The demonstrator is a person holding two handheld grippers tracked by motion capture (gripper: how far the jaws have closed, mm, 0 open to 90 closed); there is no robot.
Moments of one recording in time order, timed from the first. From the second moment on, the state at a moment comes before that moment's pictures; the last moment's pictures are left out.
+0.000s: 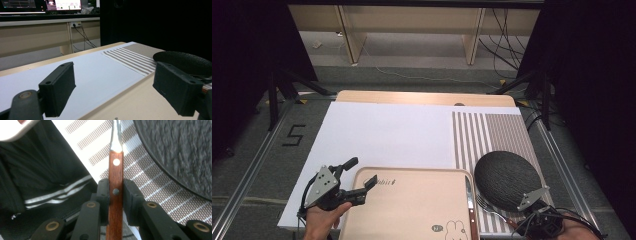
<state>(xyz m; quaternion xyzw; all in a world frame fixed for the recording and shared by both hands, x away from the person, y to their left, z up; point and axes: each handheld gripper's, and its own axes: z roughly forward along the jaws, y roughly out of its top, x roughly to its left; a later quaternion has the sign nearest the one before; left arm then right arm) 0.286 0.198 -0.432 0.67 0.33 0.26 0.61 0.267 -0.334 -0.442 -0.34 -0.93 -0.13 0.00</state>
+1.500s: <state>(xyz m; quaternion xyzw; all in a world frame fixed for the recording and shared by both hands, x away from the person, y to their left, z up) 0.286 0.199 -0.431 0.67 0.33 0.27 0.61 0.288 -0.264 -0.423 -0.35 -0.87 -0.35 0.07</state>
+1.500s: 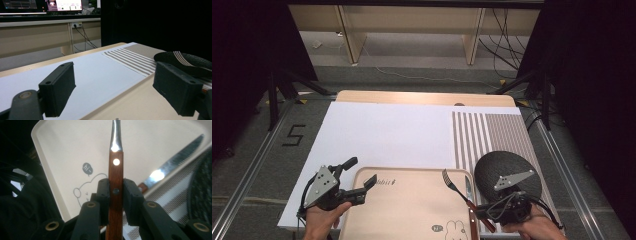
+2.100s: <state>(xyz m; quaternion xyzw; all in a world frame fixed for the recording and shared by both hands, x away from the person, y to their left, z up) 0.286 0.199 -0.431 0.67 0.33 0.27 0.61 0.279 -0.212 -0.435 -0.31 -0.89 -0.31 0.09</state>
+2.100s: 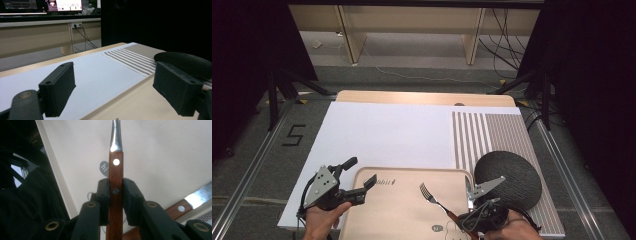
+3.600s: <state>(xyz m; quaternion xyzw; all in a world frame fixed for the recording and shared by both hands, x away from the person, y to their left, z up) 0.286 0.199 -0.431 0.67 0.33 0.27 0.61 0.274 -0.180 -0.450 -0.32 -0.90 -0.30 0.10</state>
